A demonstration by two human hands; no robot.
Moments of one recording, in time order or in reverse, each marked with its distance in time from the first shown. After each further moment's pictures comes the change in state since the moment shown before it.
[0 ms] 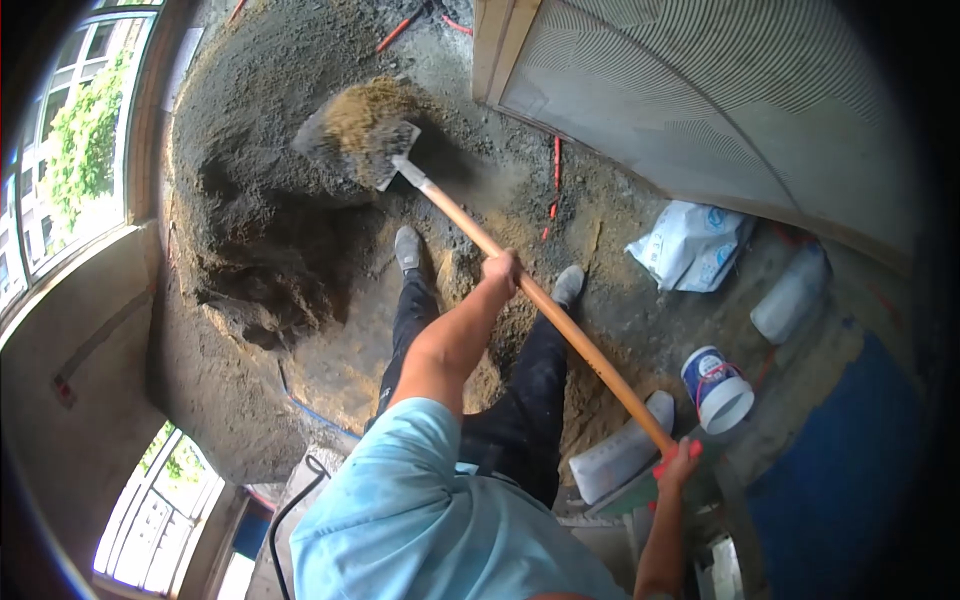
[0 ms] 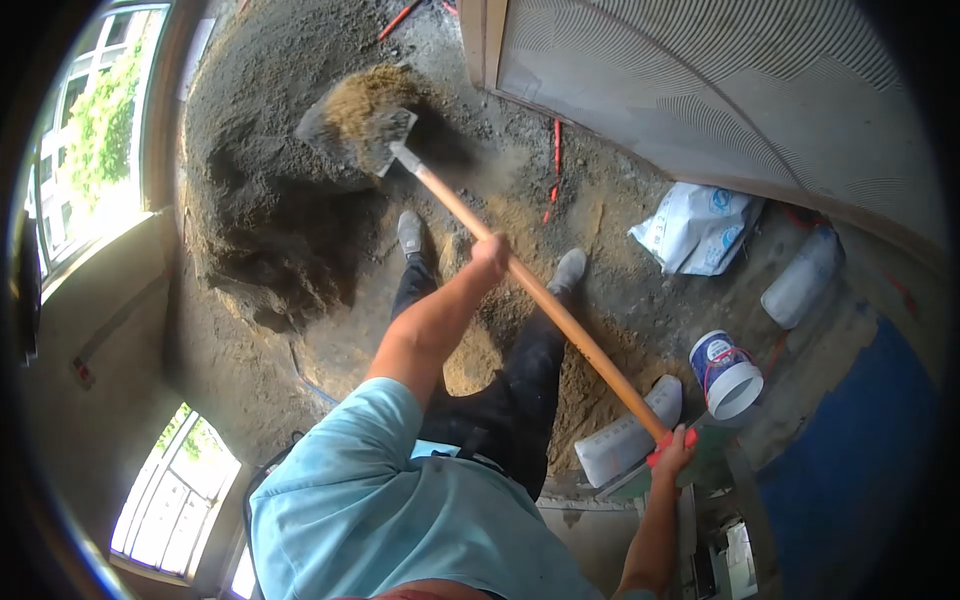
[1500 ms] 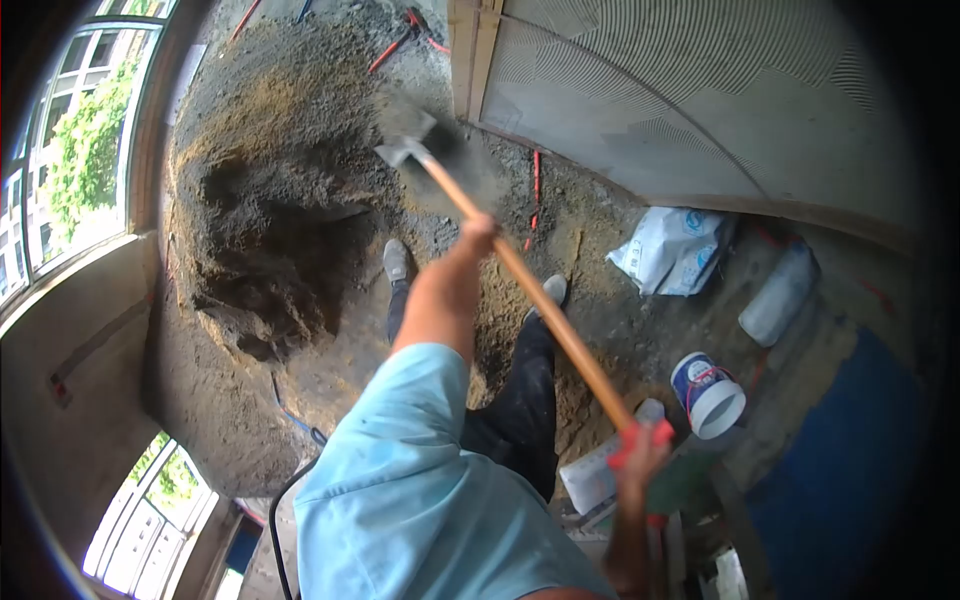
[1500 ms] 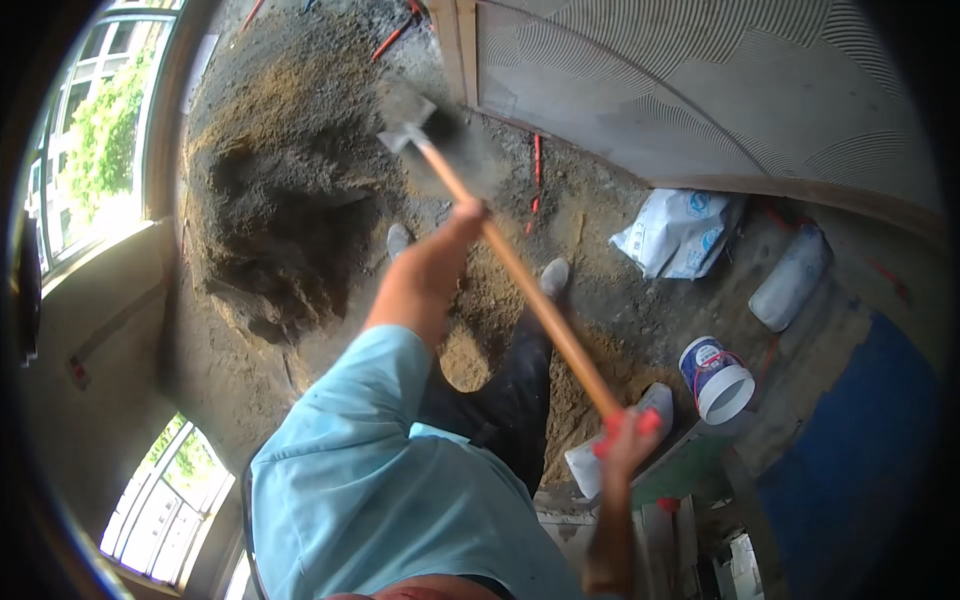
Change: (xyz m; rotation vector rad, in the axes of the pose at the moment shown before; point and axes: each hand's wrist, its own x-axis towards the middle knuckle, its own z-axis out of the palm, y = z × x) left_hand 0.085 0.032 0.017 0.077 -0.687 0.418; right_hand -0.115 -0.093 0.042 0.227 -0.285 -0.122
